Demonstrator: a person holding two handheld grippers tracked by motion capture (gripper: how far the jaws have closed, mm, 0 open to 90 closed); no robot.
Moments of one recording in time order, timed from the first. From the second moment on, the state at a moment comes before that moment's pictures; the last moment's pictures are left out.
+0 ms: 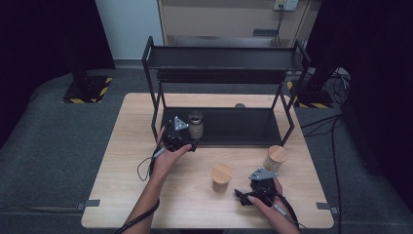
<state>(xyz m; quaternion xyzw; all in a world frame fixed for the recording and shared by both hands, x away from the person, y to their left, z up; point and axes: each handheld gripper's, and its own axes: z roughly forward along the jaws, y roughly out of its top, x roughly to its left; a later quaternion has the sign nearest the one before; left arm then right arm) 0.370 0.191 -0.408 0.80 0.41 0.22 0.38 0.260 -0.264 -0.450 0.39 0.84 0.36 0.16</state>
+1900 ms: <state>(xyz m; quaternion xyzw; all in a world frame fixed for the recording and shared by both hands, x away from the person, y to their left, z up) 0.271 0.217 -0.376 0.81 0.43 0.20 0.34 0.260 -0.264 -0.450 0.39 0.84 0.36 0.16</state>
